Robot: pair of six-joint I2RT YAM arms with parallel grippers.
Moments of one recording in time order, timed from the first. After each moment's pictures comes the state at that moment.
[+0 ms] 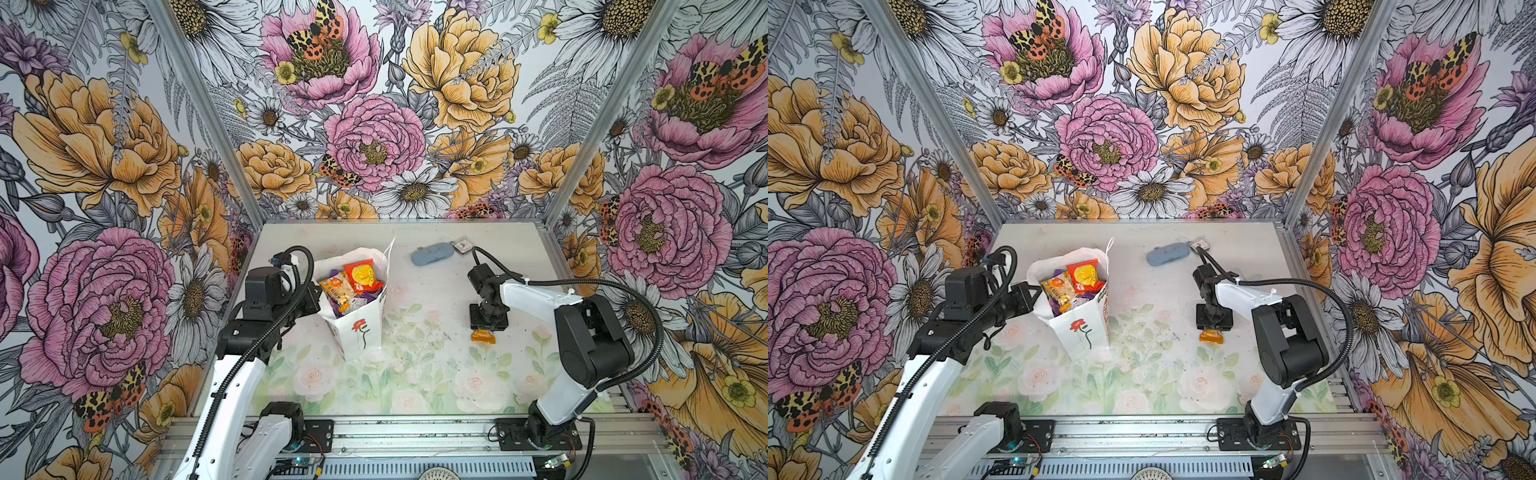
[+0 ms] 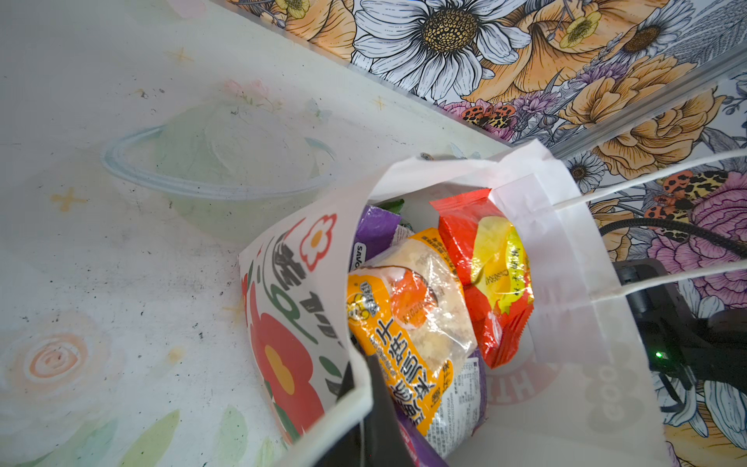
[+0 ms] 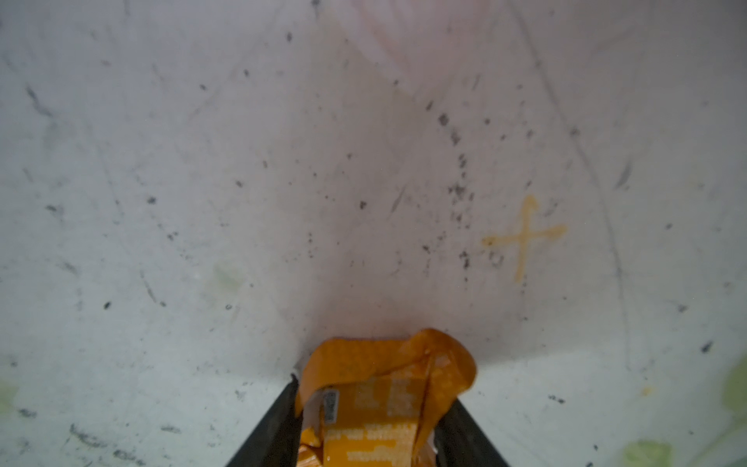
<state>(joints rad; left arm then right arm) -0.06 0.84 0.92 -0.69 0.29 -0.41 0.31 1.71 1.03 -0.85 0.04 0.40</state>
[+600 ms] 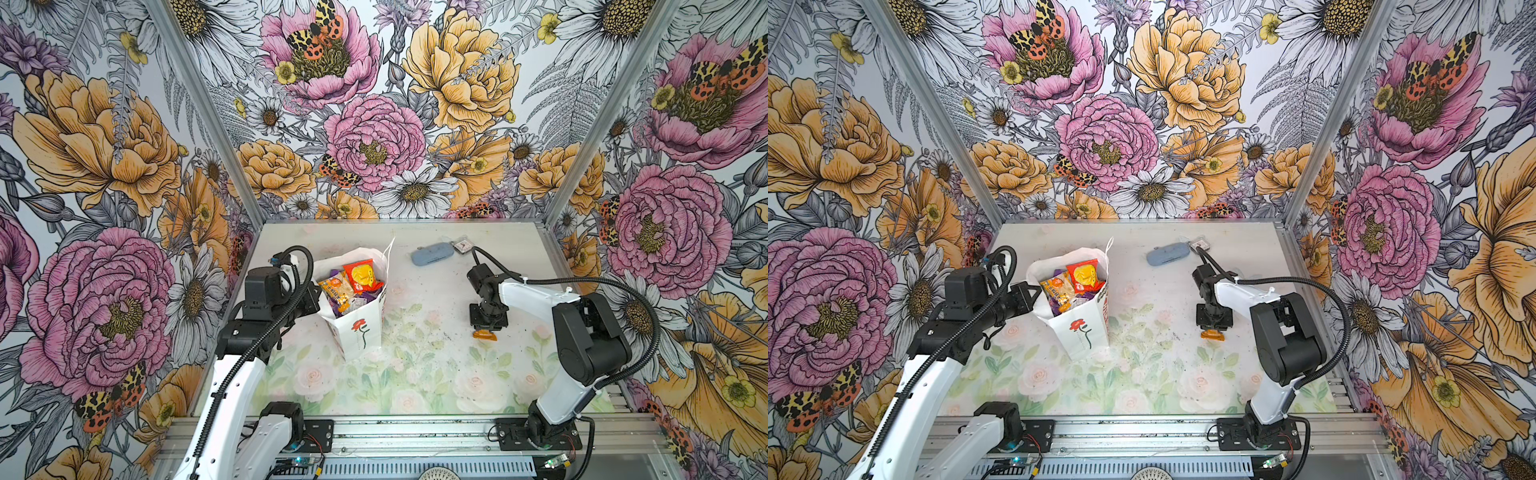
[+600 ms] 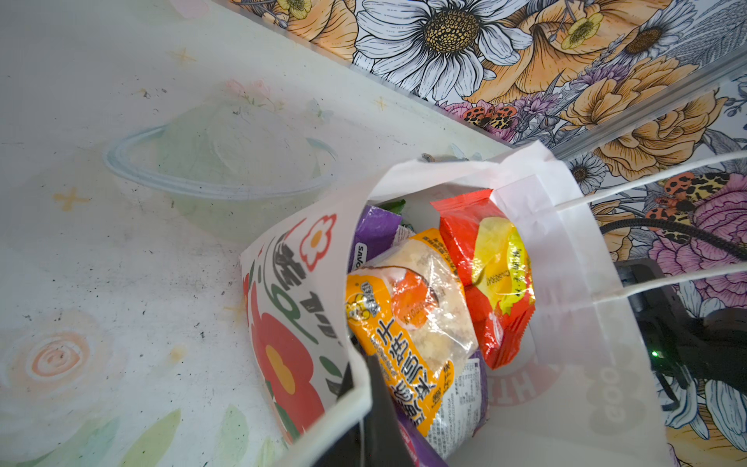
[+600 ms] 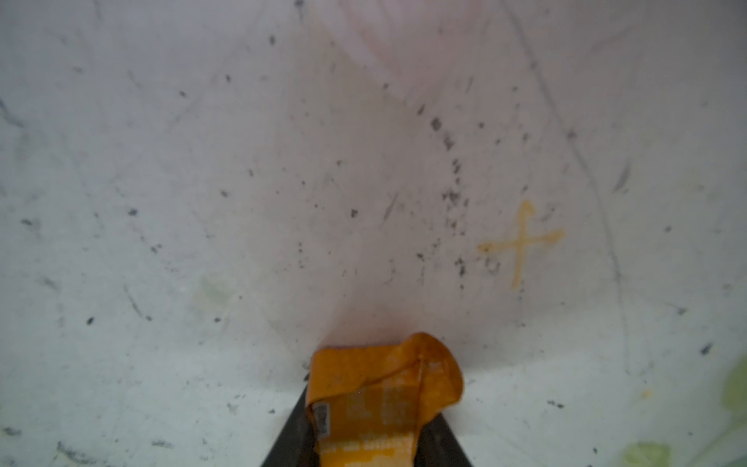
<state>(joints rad) -0.06 0.84 0.92 -0.70 0.29 -0.41 0.31 1.72 1.03 -0.85 0.05 0.41</state>
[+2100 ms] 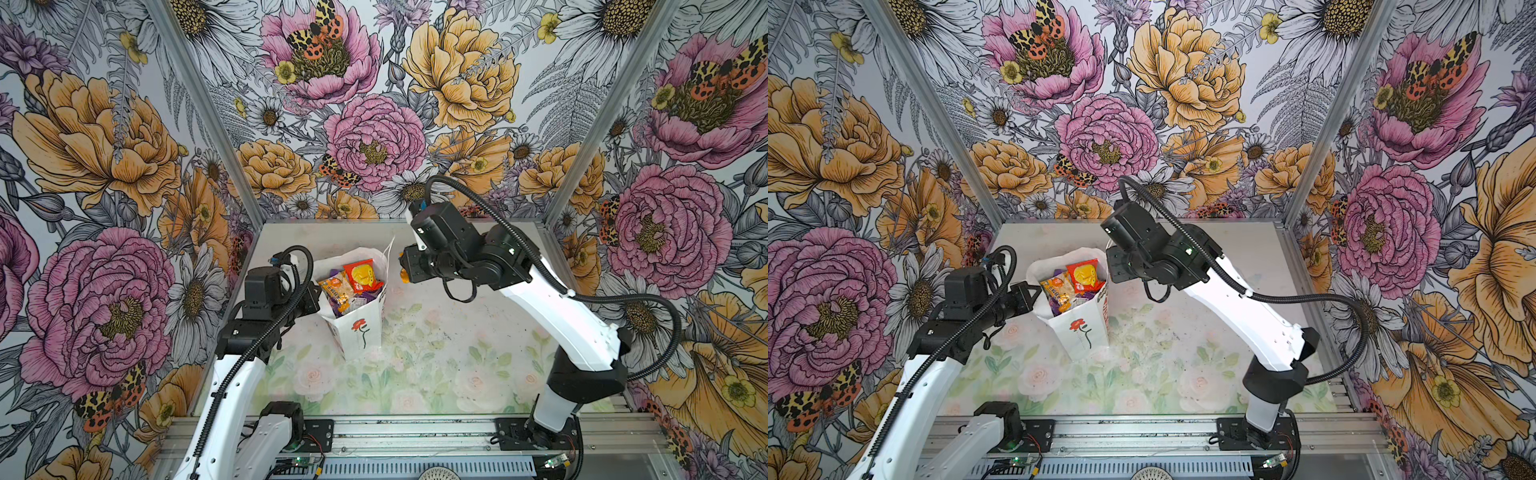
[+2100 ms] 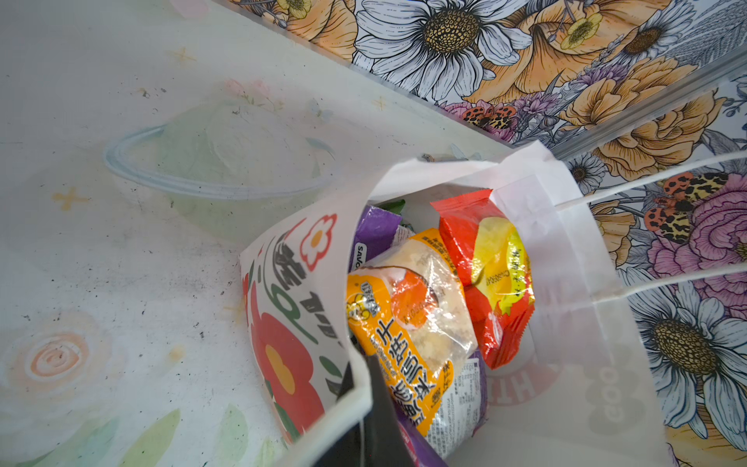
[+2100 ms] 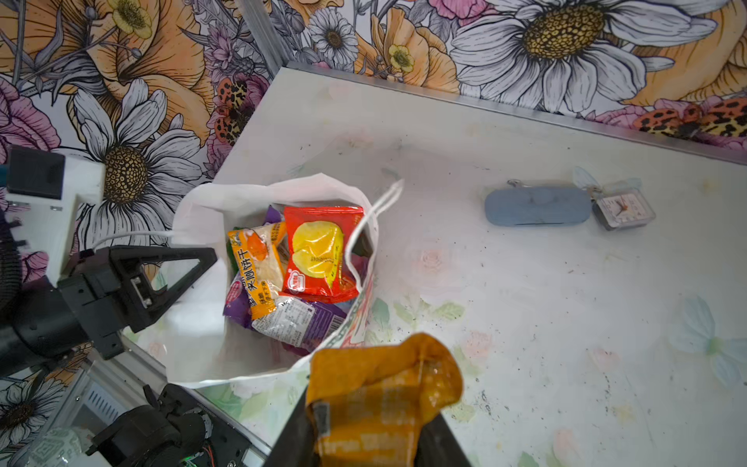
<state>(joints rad) -0.05 0.84 0.92 -0.70 0.30 -0.41 1.00 1.84 2.44 -1.39 0.24 0.49</state>
